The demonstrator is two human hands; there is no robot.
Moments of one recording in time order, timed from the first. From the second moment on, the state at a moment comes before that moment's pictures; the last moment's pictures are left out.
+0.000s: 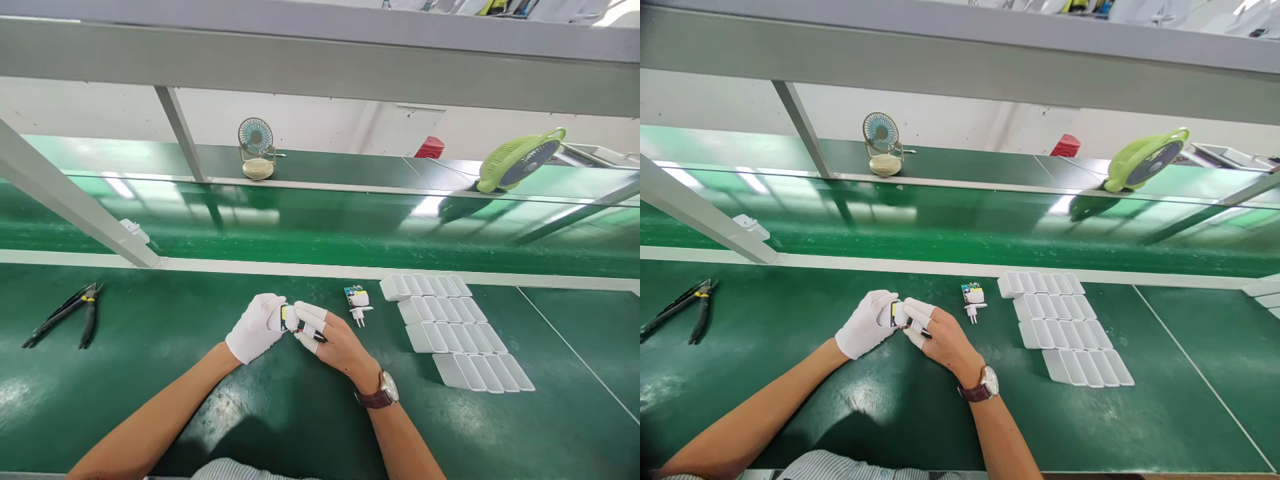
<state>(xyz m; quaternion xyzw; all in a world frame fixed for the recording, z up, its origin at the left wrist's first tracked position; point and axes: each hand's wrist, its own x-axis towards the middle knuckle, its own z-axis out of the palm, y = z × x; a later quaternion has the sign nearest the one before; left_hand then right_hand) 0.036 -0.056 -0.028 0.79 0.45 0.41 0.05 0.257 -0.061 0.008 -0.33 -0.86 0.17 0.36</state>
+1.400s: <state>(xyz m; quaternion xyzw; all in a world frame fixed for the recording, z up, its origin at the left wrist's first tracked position) 0.028 -0.052 -0.033 0.80 0.42 0.41 0.12 0.250 -0.070 0.017 -0.36 -0.84 0.18 0.35</state>
